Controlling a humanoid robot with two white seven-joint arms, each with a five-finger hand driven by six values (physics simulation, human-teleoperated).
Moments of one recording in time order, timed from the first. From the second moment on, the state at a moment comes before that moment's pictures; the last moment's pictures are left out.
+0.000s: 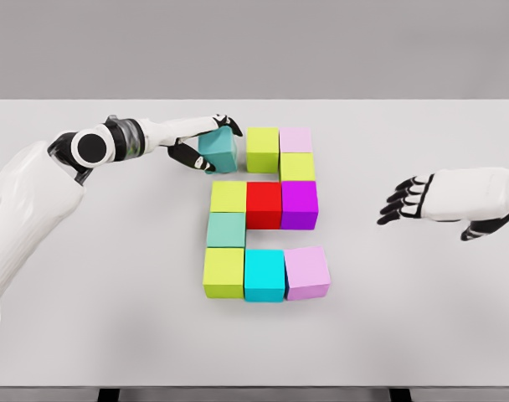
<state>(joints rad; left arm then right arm) -0.85 0.38 -0.74 -1.06 -0.18 -0.15 -0.61 -0.90 -1.24 1.03 -1.75 0.13 -0.61 0.61</state>
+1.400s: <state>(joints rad) -0.85 0.36 -0.73 -1.04 -0.16 -0.16 -0.57 -0.72 -1.15 0.66 -1.64 0.10 -0.61 0.61</state>
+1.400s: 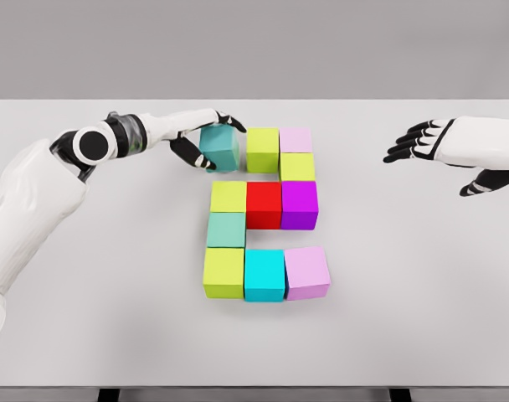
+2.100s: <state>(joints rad) -0.85 0.36 -0.72 -1.04 -0.18 -0.19 -0.57 -0.71 -1.16 0.63 -1.65 0.10 -0.61 0.61</state>
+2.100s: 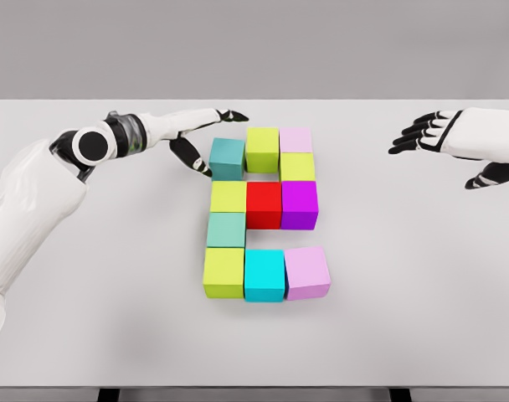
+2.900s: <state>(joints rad) -0.87 0.31 -0.72 -0.98 -0.15 -0.22 -0.57 -0.71 -1.17 0.58 -1.68 0.09 -0.61 0.61</state>
